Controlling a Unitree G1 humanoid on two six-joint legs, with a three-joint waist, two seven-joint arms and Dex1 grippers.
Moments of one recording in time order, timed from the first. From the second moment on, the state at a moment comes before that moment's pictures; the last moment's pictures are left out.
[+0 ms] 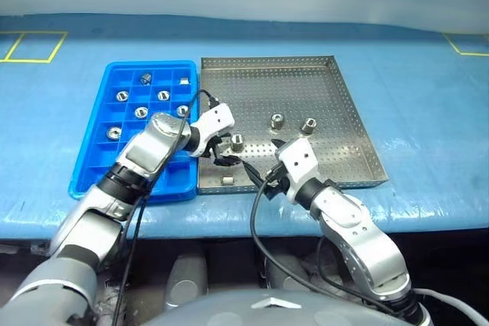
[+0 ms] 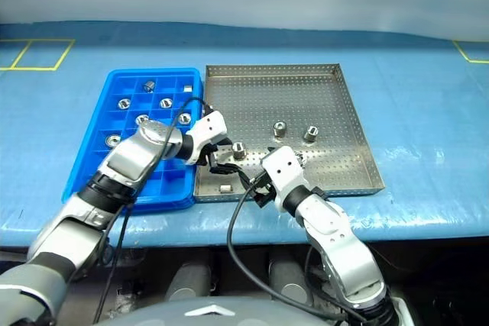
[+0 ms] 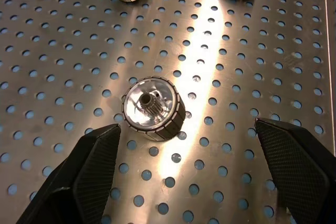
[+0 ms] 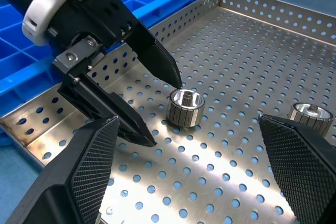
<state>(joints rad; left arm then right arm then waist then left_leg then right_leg) -0.69 0.47 -0.48 0.19 -0.11 0.66 -0.96 0.06 -0.29 0.30 -0.68 0.10 0.69 0.26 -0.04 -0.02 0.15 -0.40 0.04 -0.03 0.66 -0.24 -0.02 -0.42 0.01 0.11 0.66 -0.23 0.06</state>
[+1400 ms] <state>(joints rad) -0.30 0.28 0.15 -0.27 0.03 0.80 -0.22 -0.03 -0.30 0.34 -0.66 0.10 0.68 0.34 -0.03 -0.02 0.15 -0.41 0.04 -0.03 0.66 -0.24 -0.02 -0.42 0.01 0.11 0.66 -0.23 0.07</state>
